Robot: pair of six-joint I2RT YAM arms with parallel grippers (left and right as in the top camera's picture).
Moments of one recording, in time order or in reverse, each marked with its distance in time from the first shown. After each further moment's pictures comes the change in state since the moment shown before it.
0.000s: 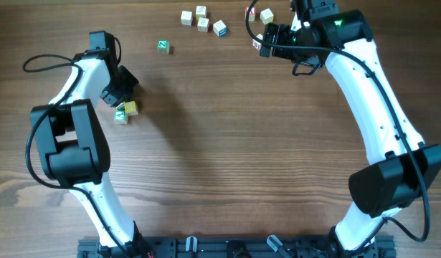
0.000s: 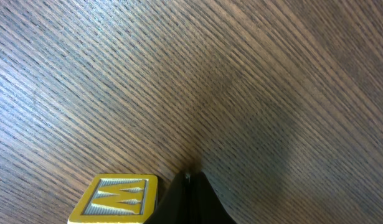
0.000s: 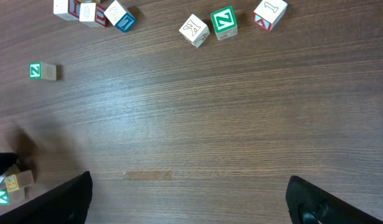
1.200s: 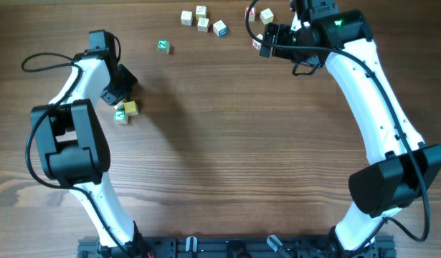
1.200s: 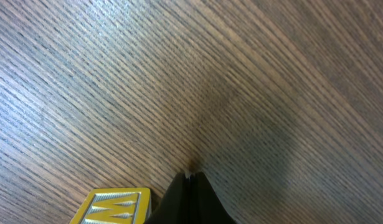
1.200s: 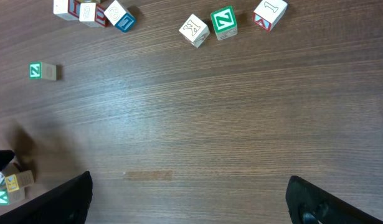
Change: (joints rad) left arm 0.000 0.000 0.000 0.029 -0.026 0.000; right arm 0.000 0.000 0.000 0.000 0.000 0.000
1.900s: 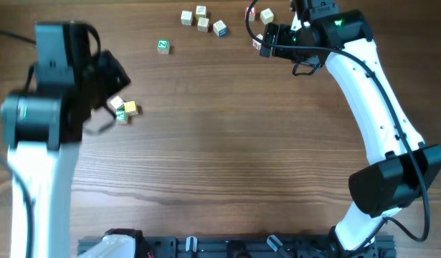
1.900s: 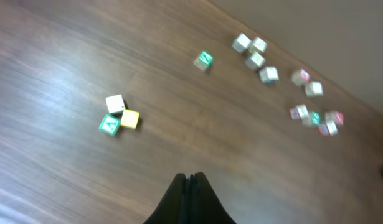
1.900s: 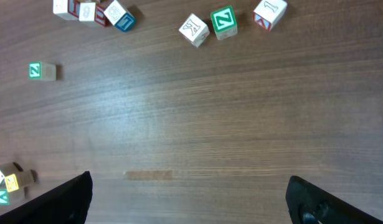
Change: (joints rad) left arm -0.240 -0.833 0.177 -0.515 -0.054 0.063; right arm 0.000 0.000 0.000 -0.004 0.000 0.000
